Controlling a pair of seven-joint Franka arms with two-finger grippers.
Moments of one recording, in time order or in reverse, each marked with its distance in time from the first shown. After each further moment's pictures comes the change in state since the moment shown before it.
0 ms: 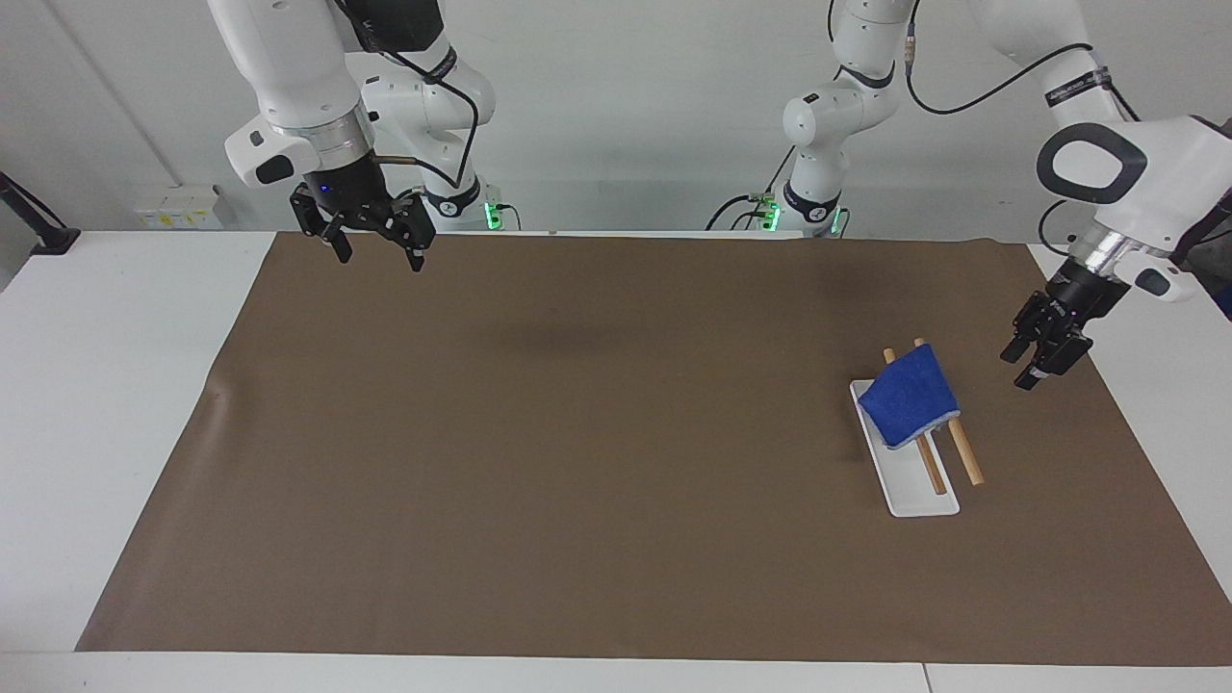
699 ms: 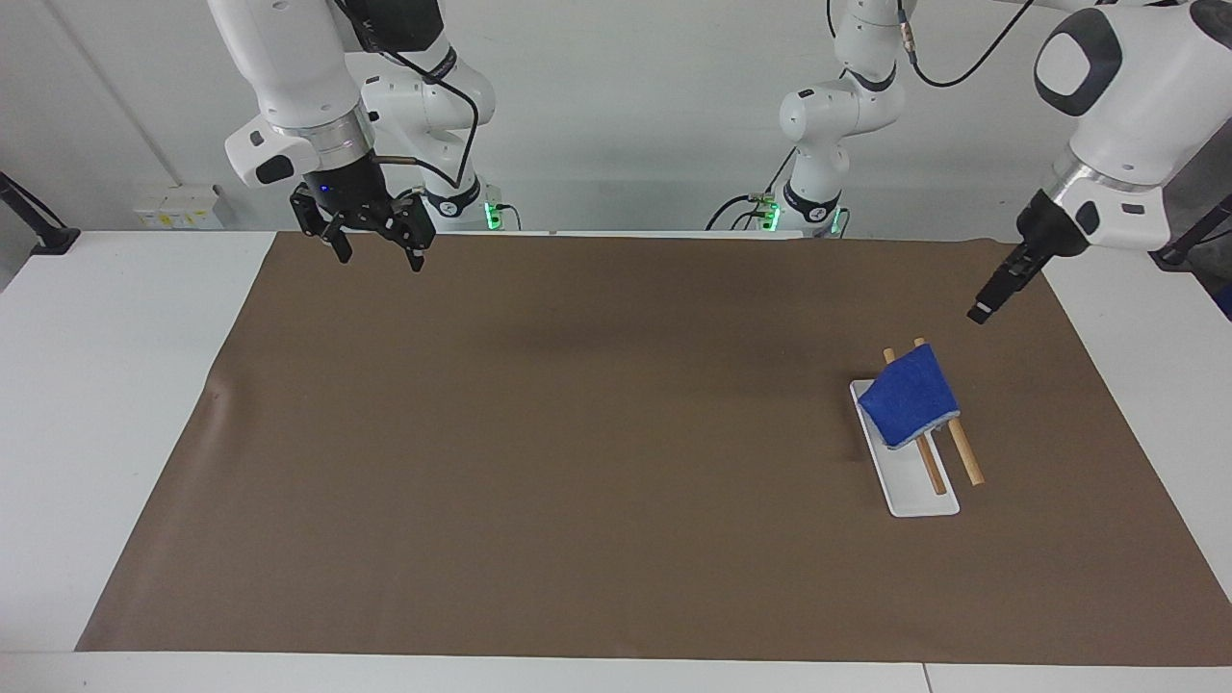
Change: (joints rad) left arm -0.259 0.012 -0.045 0.344 0.403 -0.491 0.061; right arm 0.000 0.000 0.000 0.000 0.000 0.000 0.000
